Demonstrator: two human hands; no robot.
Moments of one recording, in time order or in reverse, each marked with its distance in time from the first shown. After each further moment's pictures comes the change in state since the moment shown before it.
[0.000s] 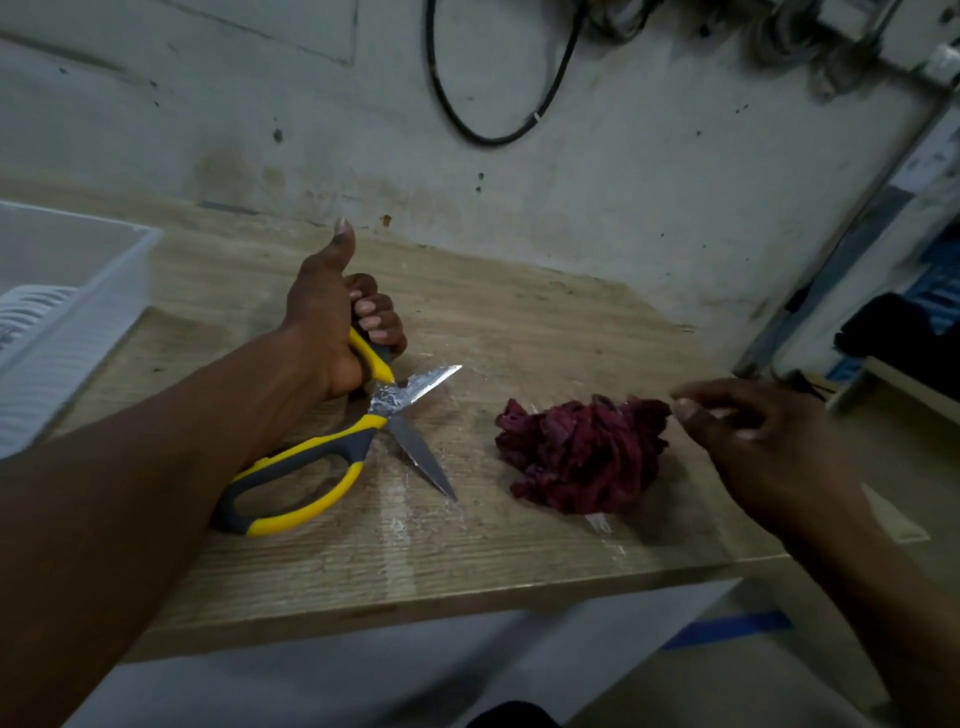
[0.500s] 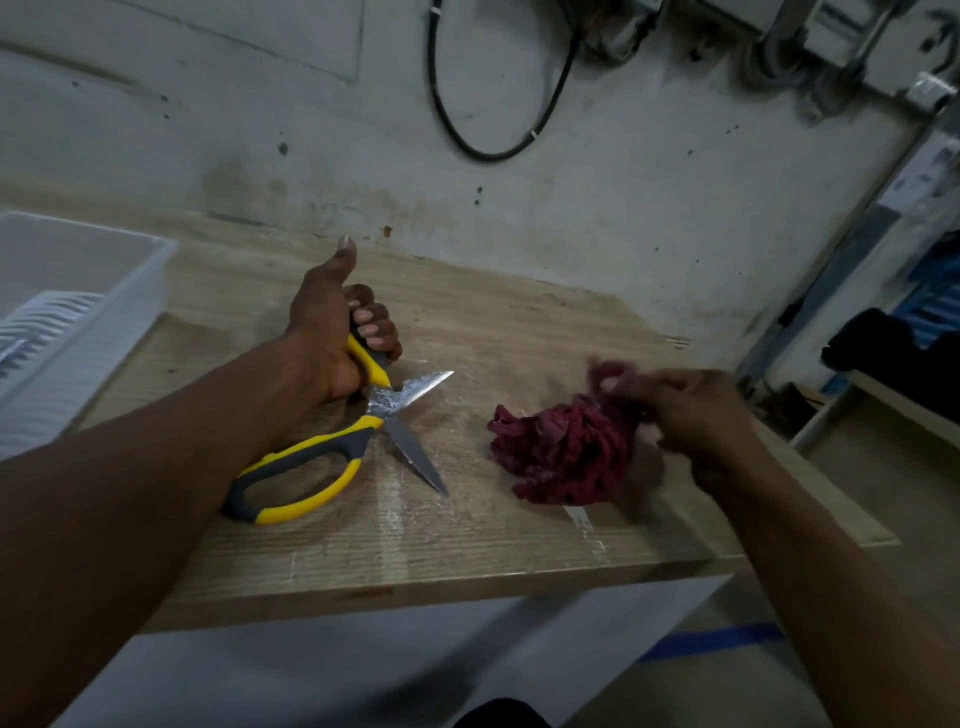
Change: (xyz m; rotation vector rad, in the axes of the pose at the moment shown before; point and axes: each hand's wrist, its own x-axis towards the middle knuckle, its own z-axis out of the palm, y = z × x) left_hand -0.004 -0.002 0.001 -0.011 0.021 0.006; right_hand 0.035 -0.025 0.019 0.265 -0.018 0.249
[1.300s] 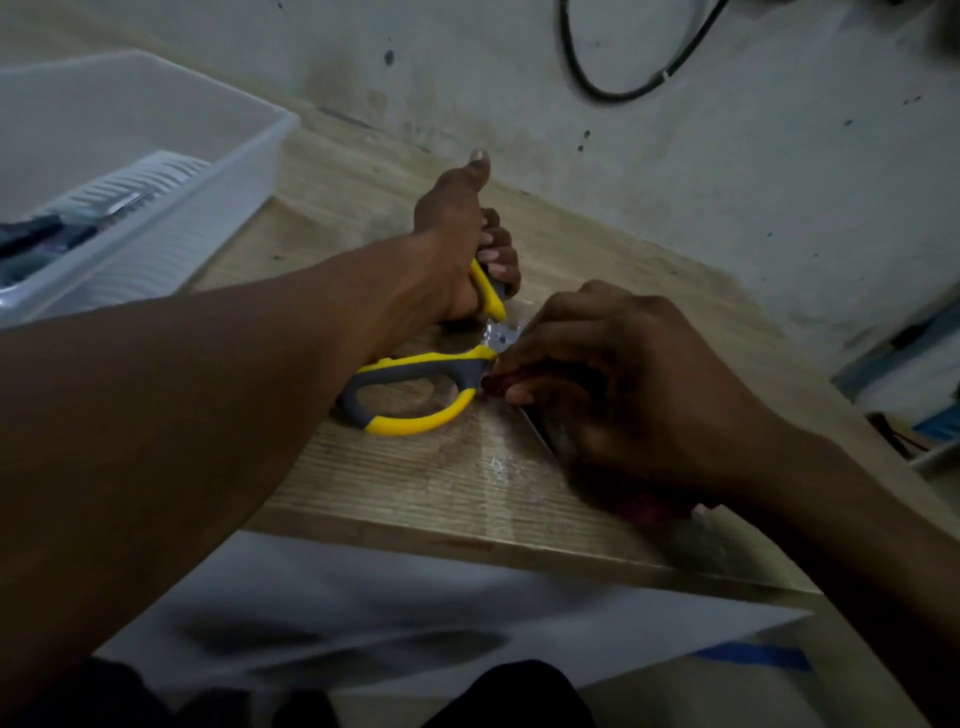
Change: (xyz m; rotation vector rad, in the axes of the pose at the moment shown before) left_hand 0.010 0.000 0.002 -0.046 0.105 -0.009; right_hand -0.053 -0.074 0.092 -0.413 -0.621 -1.193
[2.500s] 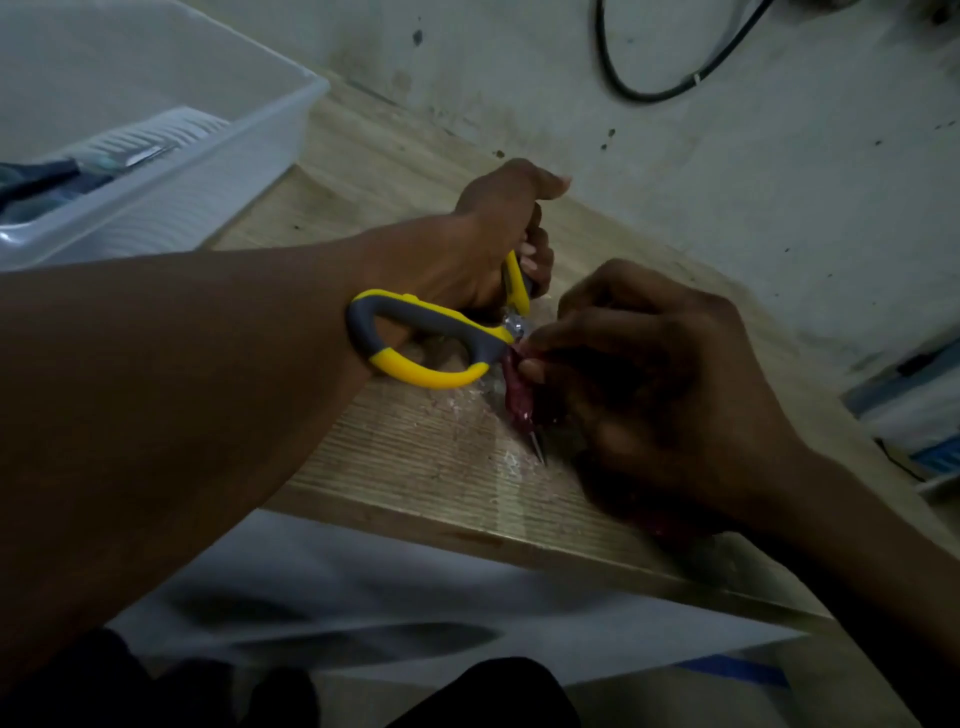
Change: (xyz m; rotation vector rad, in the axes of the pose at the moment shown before) left_hand 0.004 -0.005 0.005 0.197 -0.069 0.024; right_hand -0.006 -0.005 0.002 0.019 0.168 0.019
